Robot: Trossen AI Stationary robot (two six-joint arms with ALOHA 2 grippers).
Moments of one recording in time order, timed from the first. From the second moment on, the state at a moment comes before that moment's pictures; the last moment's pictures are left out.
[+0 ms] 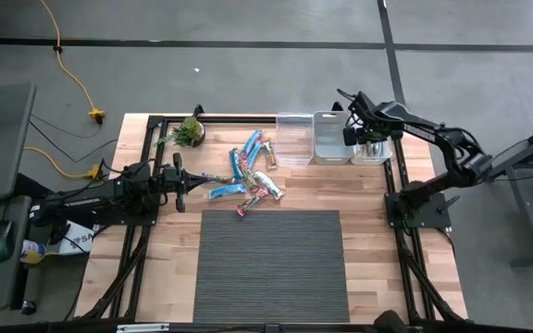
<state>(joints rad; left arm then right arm) 0.24 0.09 0.02 0.01 0.06 0.07 -0.95 1.42 0.95 -0.89 0.28 0.54</state>
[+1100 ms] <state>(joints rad) 0.23 0.09 0.02 0.01 0.06 0.07 -0.72 1.21 0.95 0.11 -0.20 0.35</state>
